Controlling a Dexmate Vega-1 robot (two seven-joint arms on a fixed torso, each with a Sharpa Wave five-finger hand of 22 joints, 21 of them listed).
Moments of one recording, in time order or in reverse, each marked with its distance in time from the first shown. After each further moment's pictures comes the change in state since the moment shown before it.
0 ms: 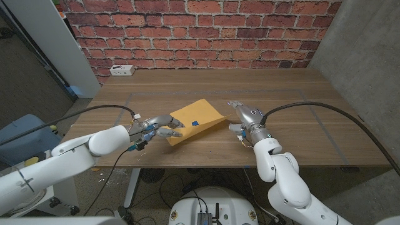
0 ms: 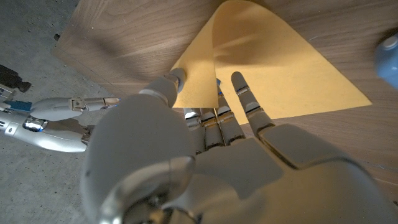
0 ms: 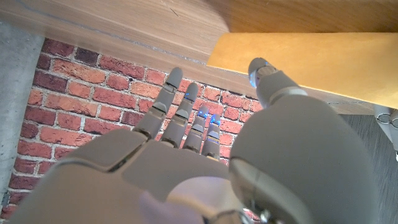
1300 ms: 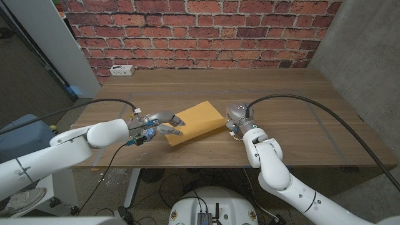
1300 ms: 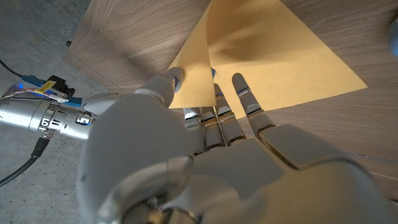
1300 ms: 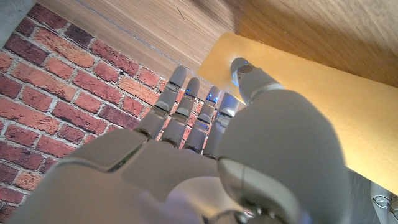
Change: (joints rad) left arm -0.054 0.050 0.036 0.018 -0.052 -0.039 -0.010; left_hand -0.026 -0.034 0.015 0.007 0.056 0.032 -0.025 0.018 0.000 0.018 -0.015 0.000 0.005 0.008 0.000 -0.019 0.000 -0.027 -0.009 0.047 0.009; right arm 0.169 0.023 -0.078 0.133 -0.229 0.027 0.296; right_hand 0.152 0.133 -0.044 -0.011 0.005 0.835 0.132 0.163 0.003 0.333 -0.021 0.101 -0.047 0.070 -0.004 0.061 -0.013 0.029 -0.065 -0.003 0.004
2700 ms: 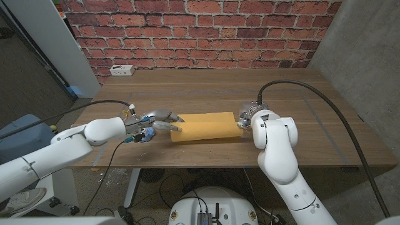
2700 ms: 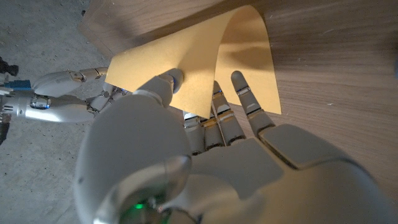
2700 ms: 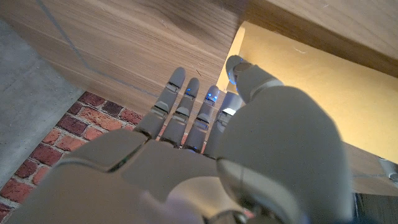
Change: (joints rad) left arm -0.082 -0.069 0.039 0.160 -0.193 -0.090 -0.109; left_hand -0.024 0.010 0.024 0.007 0.039 -0.087 0.020 0.001 0.000 0.022 0.012 -0.035 0.014 0.029 0.034 0.000 0.002 0.003 0.013 0.074 0.000; right arm -0.142 0.329 0.260 -0.236 -0.297 0.185 0.654; right_hand 0.006 -0.036 0.087 -0.004 -0.067 0.034 0.026 -0.017 0.017 0.023 0.039 -0.006 -0.002 0.016 0.002 -0.042 -0.029 -0.011 0.019 0.000 -0.002
